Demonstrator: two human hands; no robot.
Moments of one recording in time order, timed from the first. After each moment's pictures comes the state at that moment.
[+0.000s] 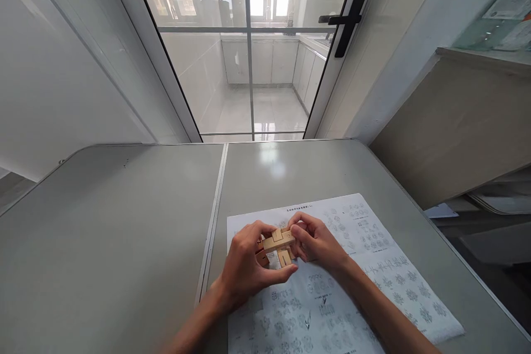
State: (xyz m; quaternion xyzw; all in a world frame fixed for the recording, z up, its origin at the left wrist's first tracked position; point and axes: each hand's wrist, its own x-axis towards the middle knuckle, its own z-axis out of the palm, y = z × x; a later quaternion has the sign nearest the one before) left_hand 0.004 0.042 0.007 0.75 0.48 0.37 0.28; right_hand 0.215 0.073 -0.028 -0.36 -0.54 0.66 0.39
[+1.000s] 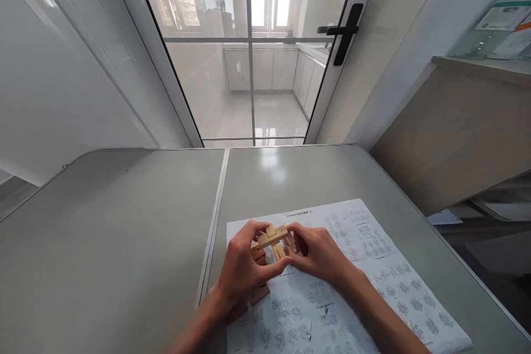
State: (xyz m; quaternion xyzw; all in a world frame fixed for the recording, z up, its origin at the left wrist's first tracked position) left_hand -0.002 0.048 0.005 0.72 0.50 0.39 0.28; right_hand 0.220 0.071 -0.024 -0.47 -0.79 0.29 0.26
